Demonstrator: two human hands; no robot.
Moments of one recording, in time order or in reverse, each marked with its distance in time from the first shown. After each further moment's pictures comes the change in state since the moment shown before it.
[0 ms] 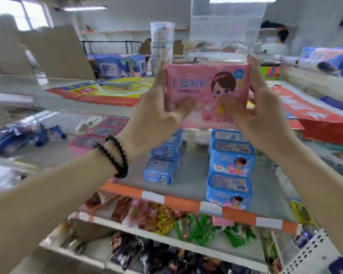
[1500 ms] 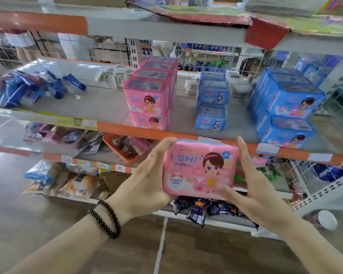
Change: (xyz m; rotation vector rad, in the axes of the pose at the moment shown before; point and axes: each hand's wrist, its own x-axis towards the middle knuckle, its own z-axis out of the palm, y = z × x) left_hand -0.265 -0.197 -0.187 0.058 -0.453 -0.100; right_hand -0.239 -0.081 0.242 -0.014 -0.462 0.408
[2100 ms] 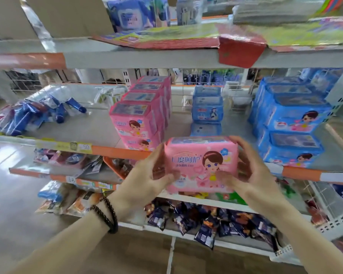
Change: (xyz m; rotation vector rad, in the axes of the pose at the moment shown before) left_hand 0.093 0.017 0.013 -0.266 0.014 -0.277; right_hand 0.068 0.040 -0.063 0.318 0.170 0.041
